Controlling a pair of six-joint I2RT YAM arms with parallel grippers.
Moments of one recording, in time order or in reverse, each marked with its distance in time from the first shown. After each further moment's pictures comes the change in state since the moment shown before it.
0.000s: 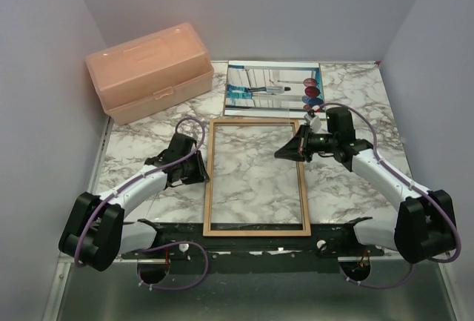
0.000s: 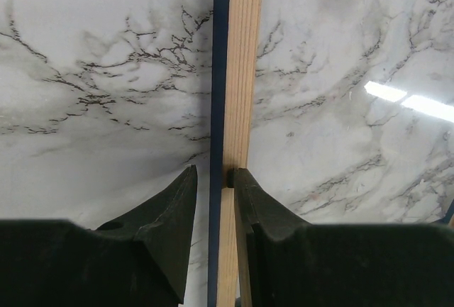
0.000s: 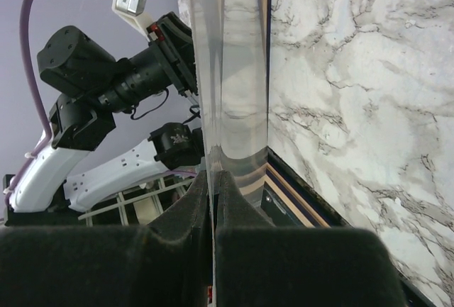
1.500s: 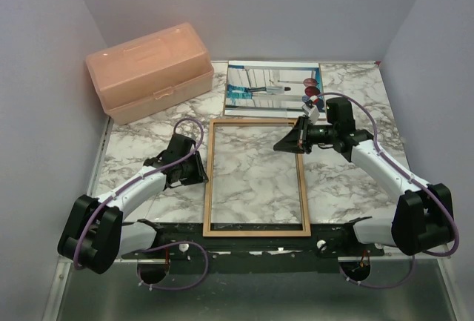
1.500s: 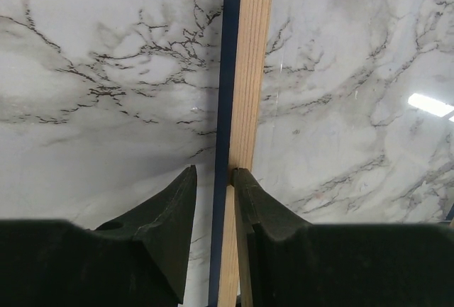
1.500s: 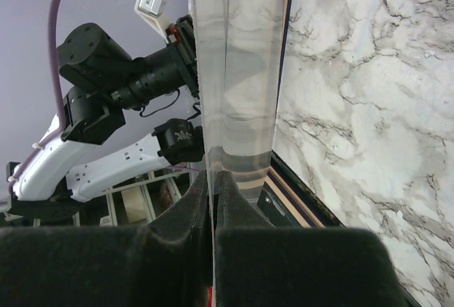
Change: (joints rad) left arm 0.002 -0.019 -0.006 -0.018 -0.013 -0.013; right arm -0.010 0.050 0.118 -0.062 -0.042 -0.073
